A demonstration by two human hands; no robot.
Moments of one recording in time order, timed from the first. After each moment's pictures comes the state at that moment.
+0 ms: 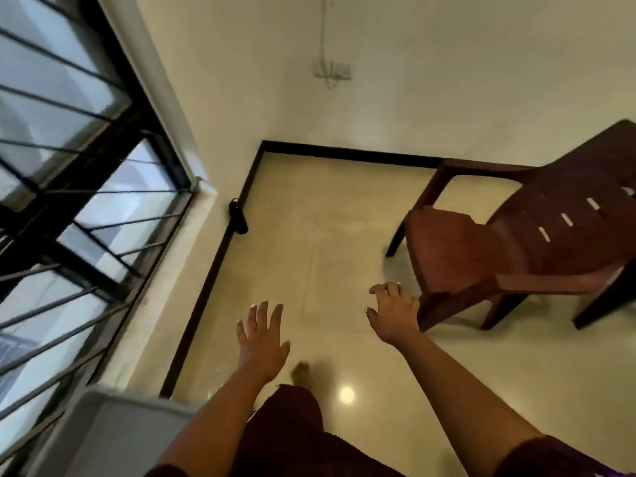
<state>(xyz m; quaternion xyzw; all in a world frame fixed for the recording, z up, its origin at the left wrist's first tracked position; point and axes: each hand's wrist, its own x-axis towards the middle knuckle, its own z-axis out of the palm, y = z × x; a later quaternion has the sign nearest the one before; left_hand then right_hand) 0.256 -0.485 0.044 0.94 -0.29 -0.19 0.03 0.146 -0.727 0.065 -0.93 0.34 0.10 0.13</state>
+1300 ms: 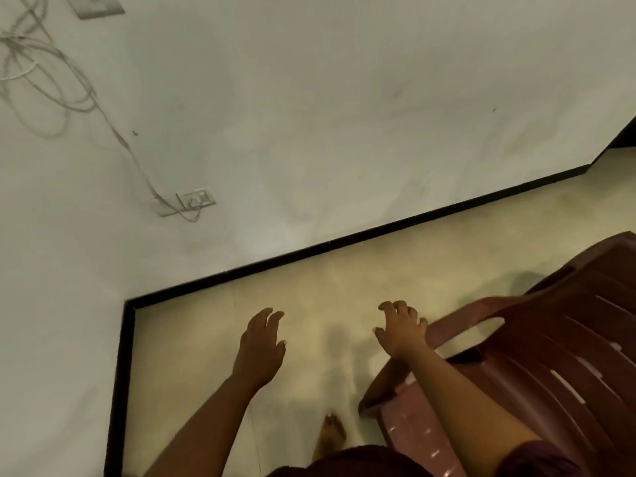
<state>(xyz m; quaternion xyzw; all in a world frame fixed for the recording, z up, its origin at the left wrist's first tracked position) 0.751 -1.200 0.050 0.82 -0.53 -0.15 0.17 0.510 -1.365 0.050 -0.79 0.57 0.07 0.20</state>
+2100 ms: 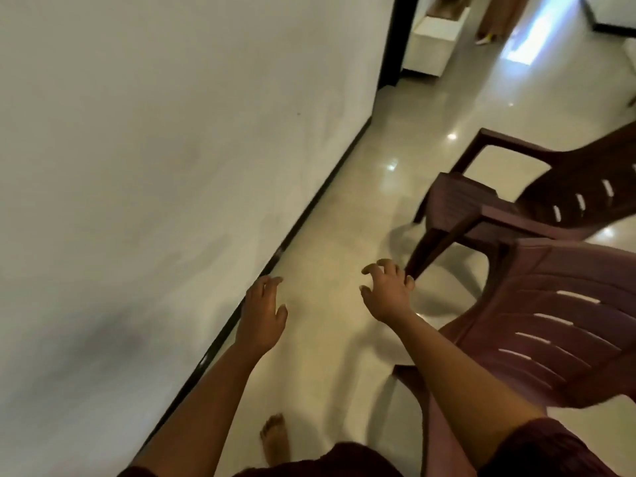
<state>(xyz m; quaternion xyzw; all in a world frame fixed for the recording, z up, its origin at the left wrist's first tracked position) 0.747 -1.751 0.072 0.55 -0.77 -0.25 0.19 0.492 -1.717 0.078 -0.55 0.82 -0.11 0.14</state>
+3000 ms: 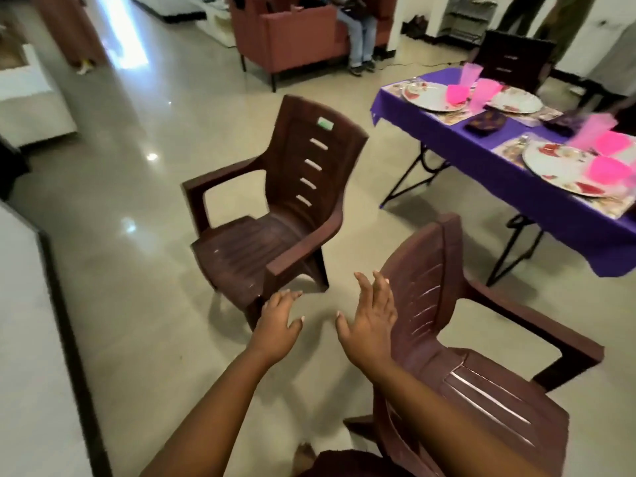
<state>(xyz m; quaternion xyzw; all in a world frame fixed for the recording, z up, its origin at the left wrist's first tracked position) 0.240 -1.943 0.092 0.02 -0.93 -0.38 -0.04 0.233 -1.761 0.110 0.00 0.96 -0.29 -0.05</state>
